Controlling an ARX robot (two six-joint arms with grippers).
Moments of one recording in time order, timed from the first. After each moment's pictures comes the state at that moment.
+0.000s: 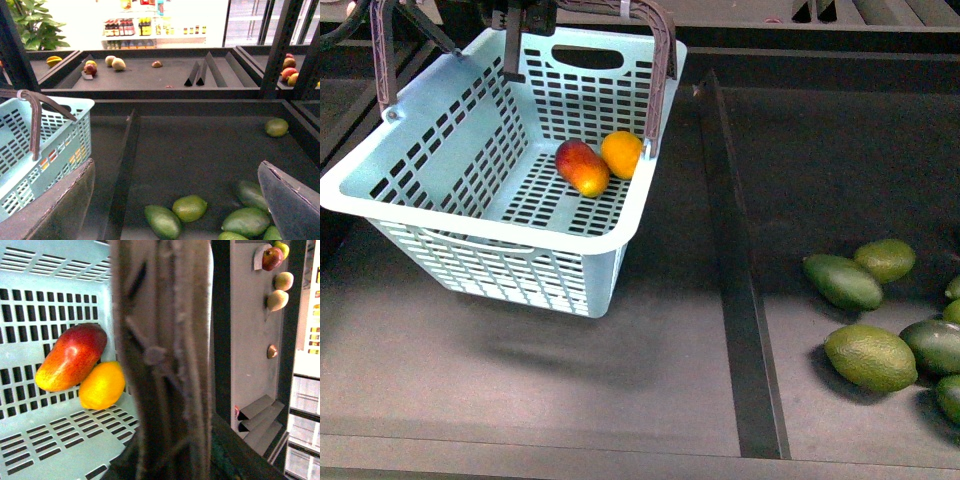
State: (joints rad) left arm -0.34 2.31 1.81 -0.24 -0.36 -1.67; right arm 0.00 0.00 0.02 0.00 0.00 0.00
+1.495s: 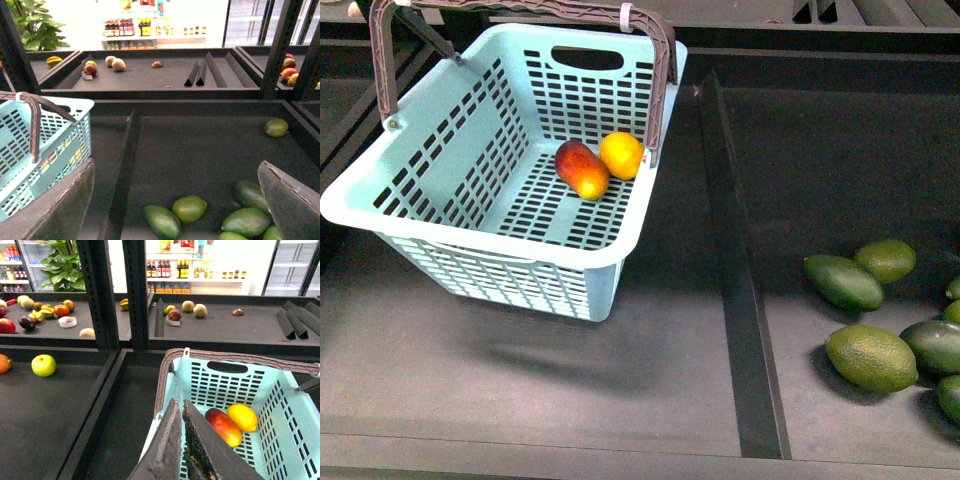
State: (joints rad) left arm -0.08 1.11 0.19 0.92 -0.07 -0.01; right arm 0.00 0.00 0.02 0.00 0.00 0.00
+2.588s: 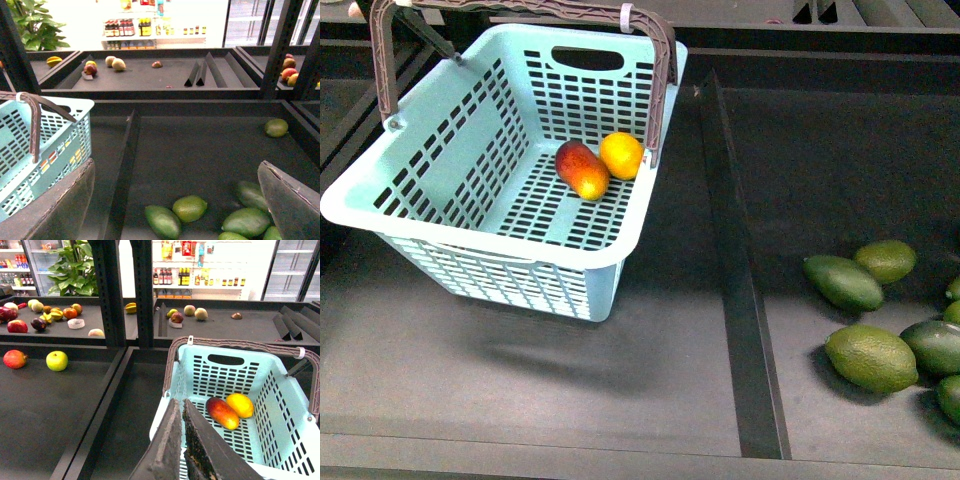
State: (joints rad) left arm 0.00 0.30 0.02 0.30 0.00 -0.01; right arm 0.00 0.00 0.02 0.00 0.00 0.00
